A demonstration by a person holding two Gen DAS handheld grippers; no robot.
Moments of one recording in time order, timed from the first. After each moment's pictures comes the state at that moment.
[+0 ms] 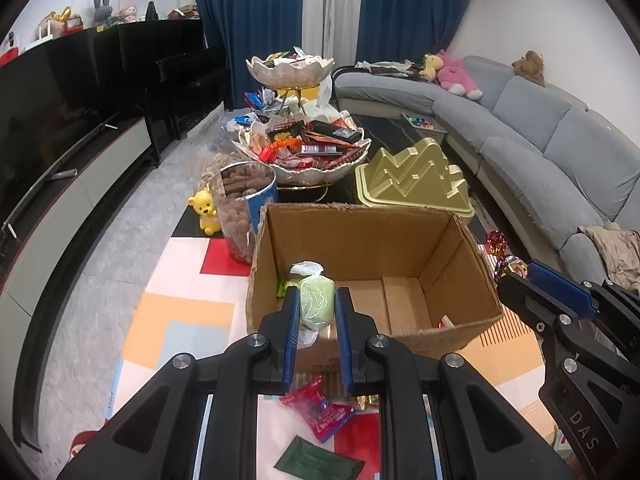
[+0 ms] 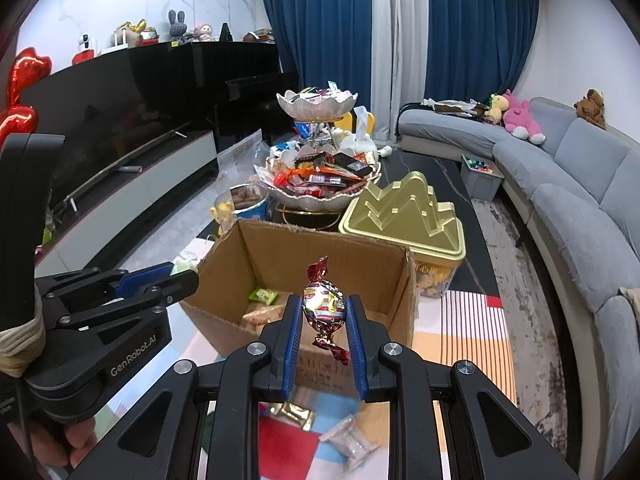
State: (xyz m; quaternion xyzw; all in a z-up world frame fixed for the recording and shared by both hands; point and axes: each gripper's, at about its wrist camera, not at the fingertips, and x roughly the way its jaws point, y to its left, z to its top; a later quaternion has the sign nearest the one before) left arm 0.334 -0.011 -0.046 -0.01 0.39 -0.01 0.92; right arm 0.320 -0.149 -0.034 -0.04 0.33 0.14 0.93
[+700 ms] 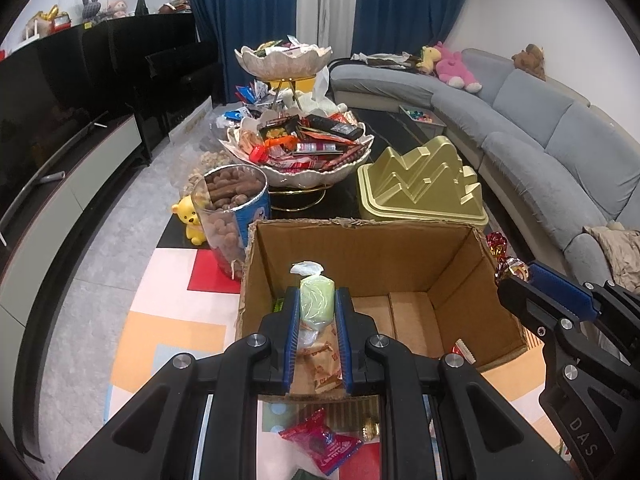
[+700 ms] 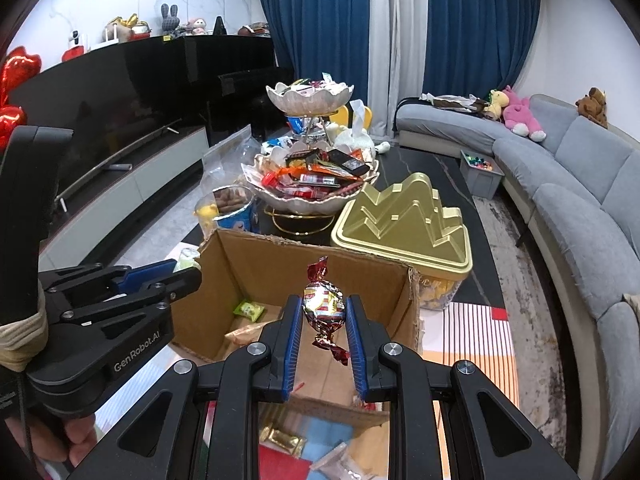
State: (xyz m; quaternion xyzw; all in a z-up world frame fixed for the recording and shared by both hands) left arm 0.384 -0.008 -0.063 -0.01 0.41 -0.02 0.91; right arm 0.364 -0.142 -0.046 -0.04 0.35 0.13 0.93
